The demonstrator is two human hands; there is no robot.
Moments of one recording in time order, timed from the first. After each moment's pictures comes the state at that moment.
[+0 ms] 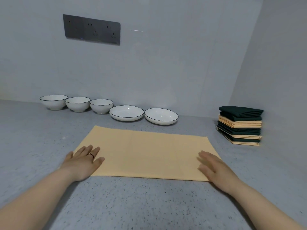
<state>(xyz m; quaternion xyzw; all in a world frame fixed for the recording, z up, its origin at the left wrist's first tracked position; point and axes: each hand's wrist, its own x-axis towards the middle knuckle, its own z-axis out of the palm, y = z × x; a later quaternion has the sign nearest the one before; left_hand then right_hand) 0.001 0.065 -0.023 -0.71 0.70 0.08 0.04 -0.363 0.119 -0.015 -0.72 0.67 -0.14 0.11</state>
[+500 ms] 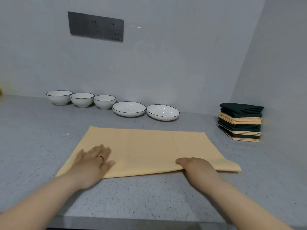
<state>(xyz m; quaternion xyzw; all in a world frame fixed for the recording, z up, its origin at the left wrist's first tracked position) -0.018 0.117 -0.019 -0.65 0.76 0.07 0.01 -0.304 0.131 -0.017 -0.79 0.61 0.03 -0.05</state>
